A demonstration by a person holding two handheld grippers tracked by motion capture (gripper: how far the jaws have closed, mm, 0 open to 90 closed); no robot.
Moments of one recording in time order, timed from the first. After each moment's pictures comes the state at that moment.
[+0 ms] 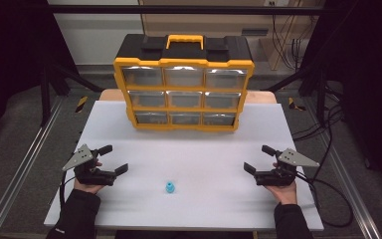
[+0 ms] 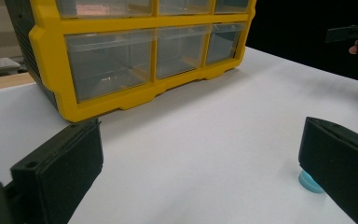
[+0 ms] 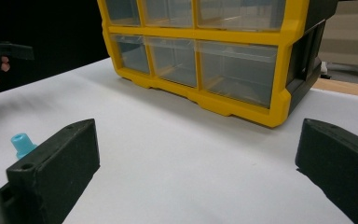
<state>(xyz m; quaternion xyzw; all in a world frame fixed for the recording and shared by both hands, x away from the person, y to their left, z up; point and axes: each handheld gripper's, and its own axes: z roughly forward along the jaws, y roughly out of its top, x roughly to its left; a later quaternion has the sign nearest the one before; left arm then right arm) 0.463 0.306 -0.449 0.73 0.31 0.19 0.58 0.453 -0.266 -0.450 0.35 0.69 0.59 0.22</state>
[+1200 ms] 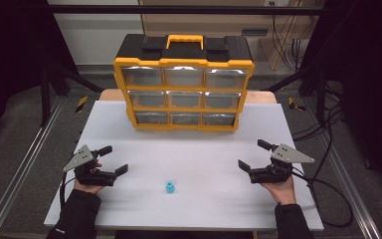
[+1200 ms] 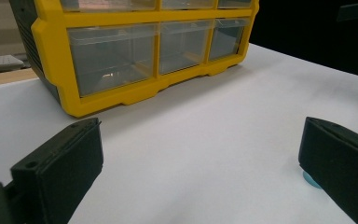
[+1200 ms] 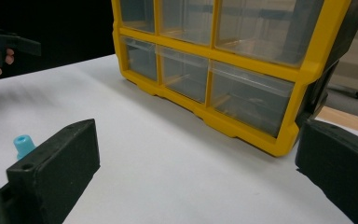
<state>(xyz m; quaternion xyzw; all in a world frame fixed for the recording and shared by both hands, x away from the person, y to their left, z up) 0.463 0.307 -0.452 0.73 0.31 0.19 0.58 0.452 -0.246 -0.423 0.31 0.72 0.57 0.25</state>
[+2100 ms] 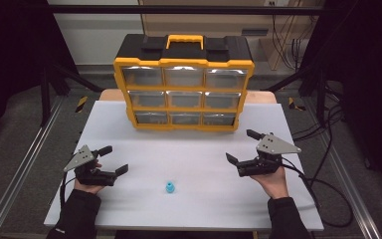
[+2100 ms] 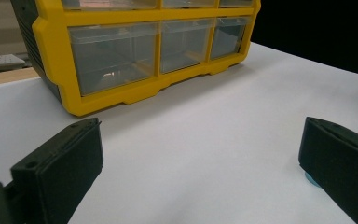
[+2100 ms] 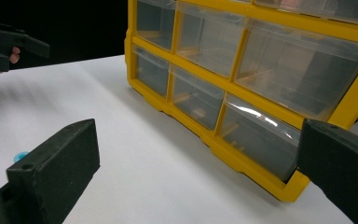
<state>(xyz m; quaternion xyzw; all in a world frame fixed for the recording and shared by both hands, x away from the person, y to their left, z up) 0.464 0.306 -0.453 0.73 0.31 0.19 0.58 0.460 -0.208 -0.387 0.26 0.74 0.55 0.28</state>
